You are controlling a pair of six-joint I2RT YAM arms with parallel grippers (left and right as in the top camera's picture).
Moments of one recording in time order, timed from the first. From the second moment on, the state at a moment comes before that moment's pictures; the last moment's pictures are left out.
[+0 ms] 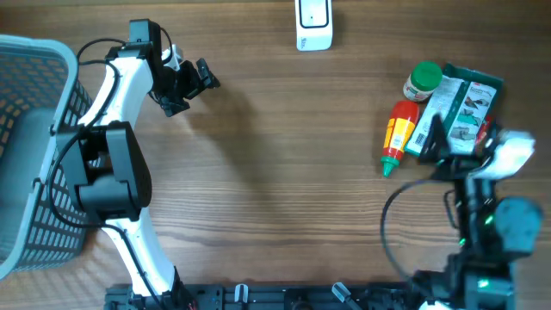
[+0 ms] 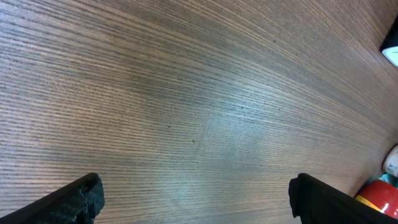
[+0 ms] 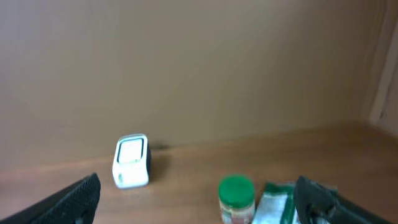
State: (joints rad) left arm 0.05 2.13 1.65 -0.85 0.43 -0.40; right arm -0.12 0.45 0.45 0.00 -0.09 0.13
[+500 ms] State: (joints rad) left arm 0.05 2.13 1.65 -0.85 0.43 -0.40; right arm -0.10 0.05 0.01 0.00 -0.07 0.19
